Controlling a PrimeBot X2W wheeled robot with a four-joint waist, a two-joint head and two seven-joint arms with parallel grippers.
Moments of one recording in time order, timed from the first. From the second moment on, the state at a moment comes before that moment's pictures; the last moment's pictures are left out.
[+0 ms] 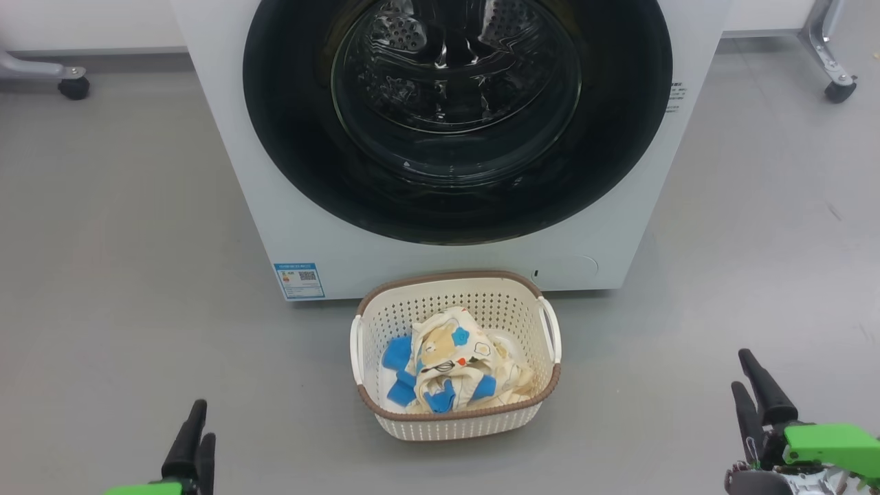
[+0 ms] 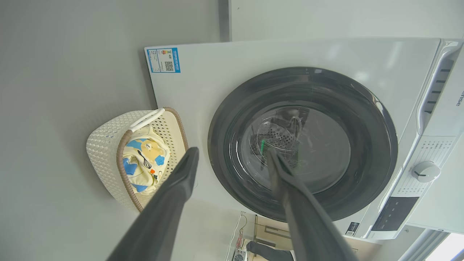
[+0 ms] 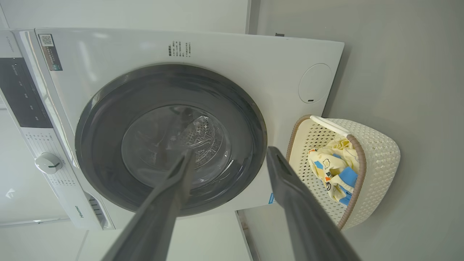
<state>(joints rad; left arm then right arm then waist) 0.00 0.04 0.05 0.33 -1.57 -0.12 0.05 0.02 -0.03 -0.13 0.33 1.52 0.13 0.08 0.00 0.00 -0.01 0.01</state>
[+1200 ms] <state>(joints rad) -0.02 0.06 -0.01 0.30 -1.00 -0.09 -0.06 -0.01 -0.07 -0.11 0.29 0.89 0.13 -0.02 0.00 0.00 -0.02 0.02</state>
